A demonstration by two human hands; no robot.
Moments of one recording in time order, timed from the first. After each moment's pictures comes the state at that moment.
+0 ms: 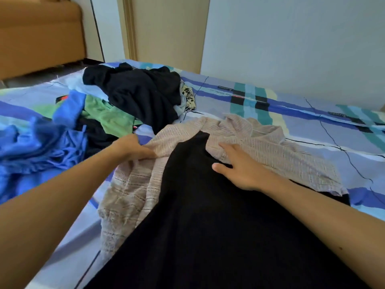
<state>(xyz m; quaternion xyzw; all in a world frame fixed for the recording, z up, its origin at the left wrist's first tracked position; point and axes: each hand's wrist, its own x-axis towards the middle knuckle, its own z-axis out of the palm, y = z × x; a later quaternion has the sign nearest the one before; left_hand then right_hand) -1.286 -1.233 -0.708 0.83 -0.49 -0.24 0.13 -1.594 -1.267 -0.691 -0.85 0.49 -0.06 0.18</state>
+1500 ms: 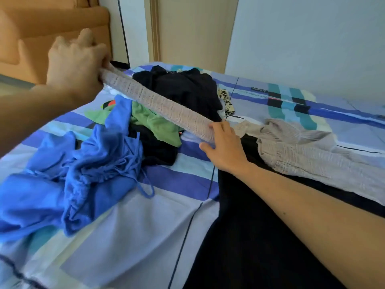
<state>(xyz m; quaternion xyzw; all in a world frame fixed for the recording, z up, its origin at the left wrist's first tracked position) -1.093 -1.186 -0.575 0.71 -0.58 0.35 0.17 -1.404 -1.294 -0.718 -0.86 0.44 -0.25 0.09</state>
